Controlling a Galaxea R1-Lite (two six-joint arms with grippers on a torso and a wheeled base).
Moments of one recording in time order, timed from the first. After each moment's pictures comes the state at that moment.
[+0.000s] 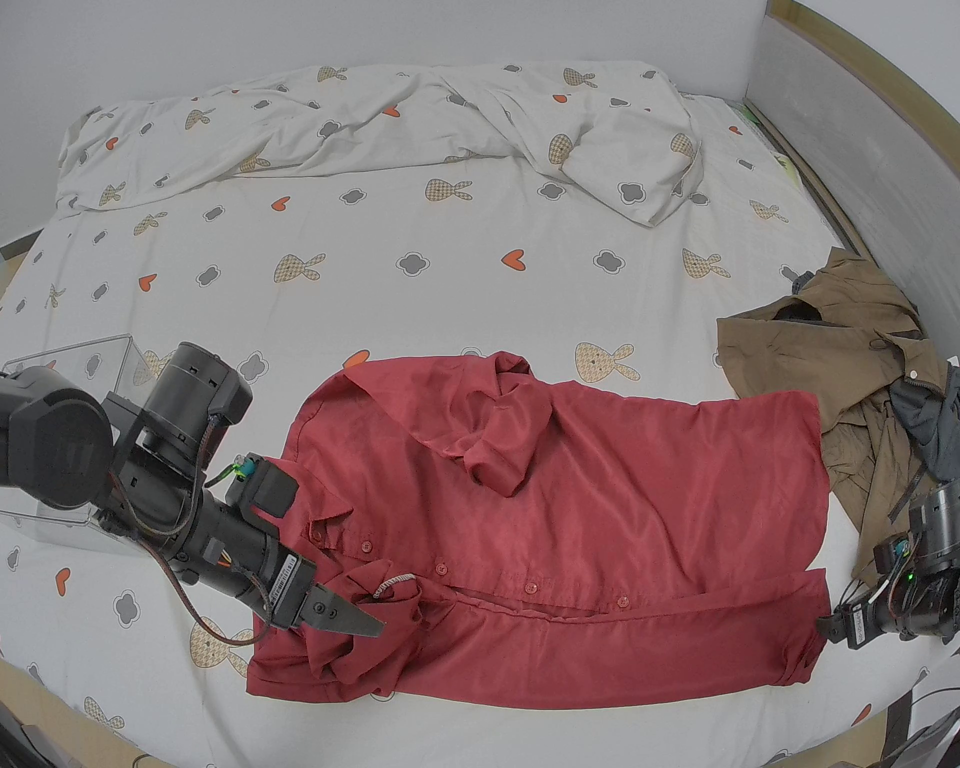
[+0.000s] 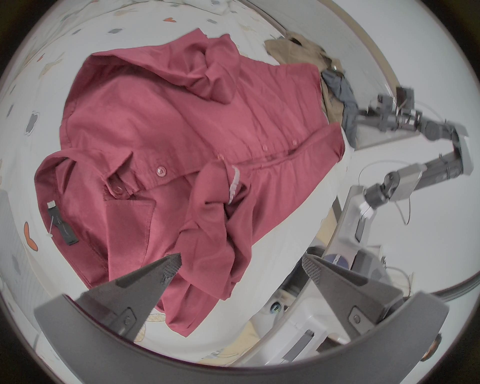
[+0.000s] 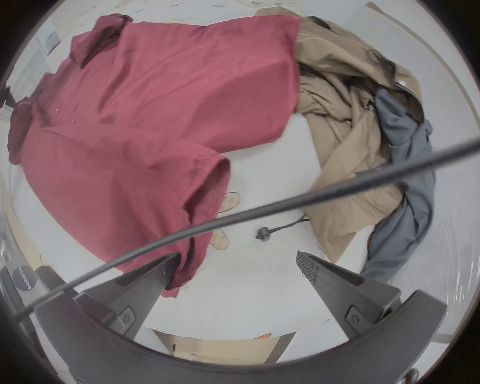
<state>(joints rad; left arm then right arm) -0.41 1.67 -1.05 0.47 -0.41 0.08 0.05 1.39 -0.29 -0.16 -0.25 -0.17</state>
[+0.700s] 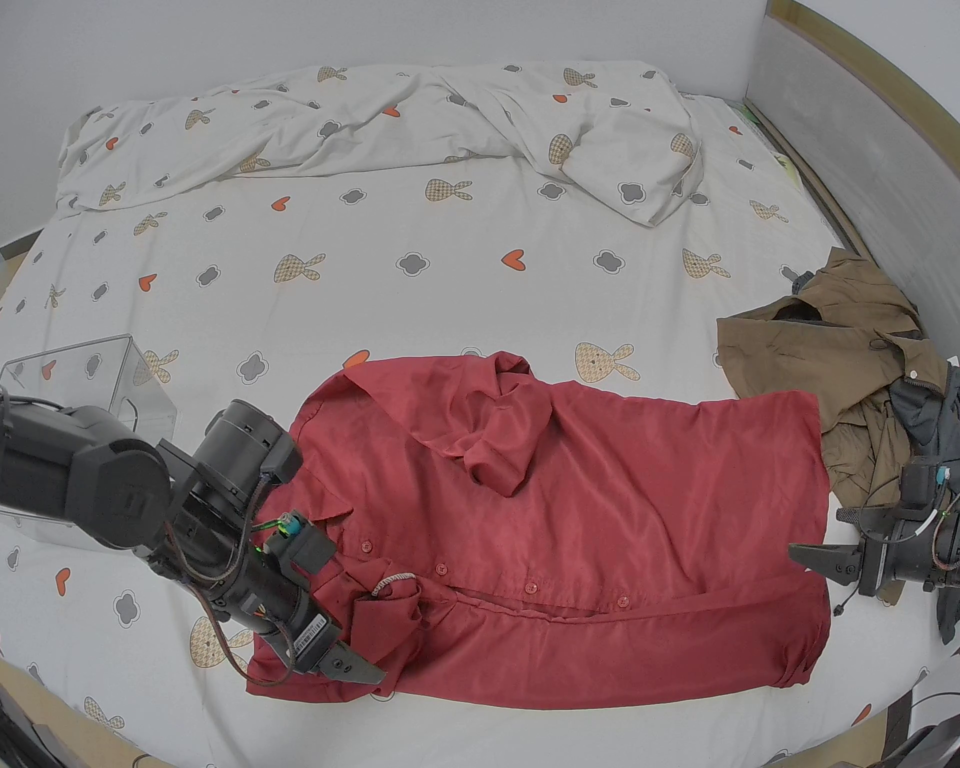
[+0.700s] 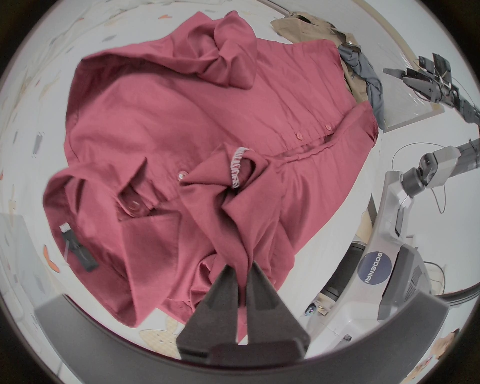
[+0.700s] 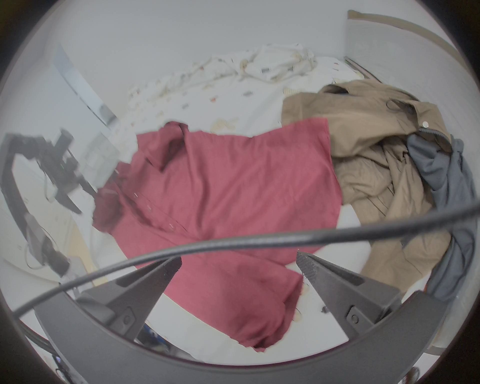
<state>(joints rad) -0.47 1.76 -0.98 0.43 -0.28 0.25 0.09 1.20 -0.45 -0.16 0.31 -0.06</state>
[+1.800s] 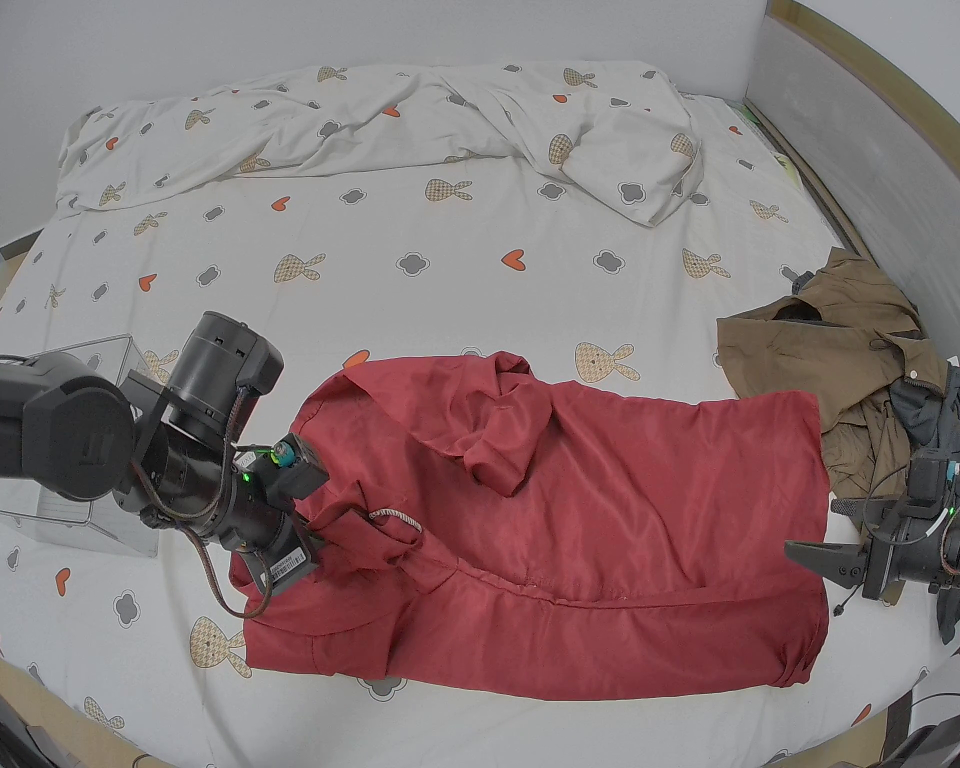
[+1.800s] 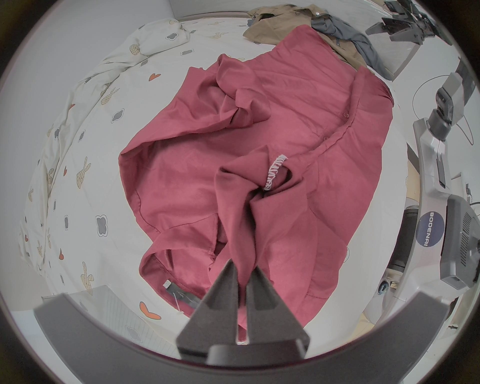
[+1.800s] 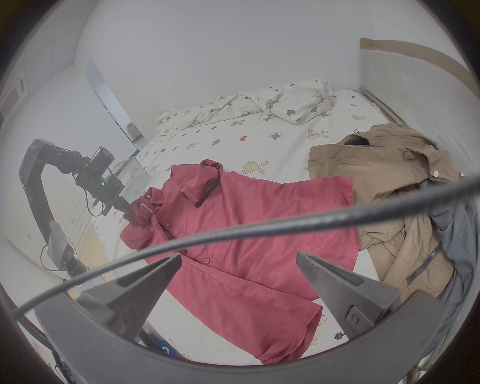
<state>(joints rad) -0.47 1.71 -1.12 0.38 0.02 0.57 0.17 1.14 -0.47 -0.16 0.31 -0.03</state>
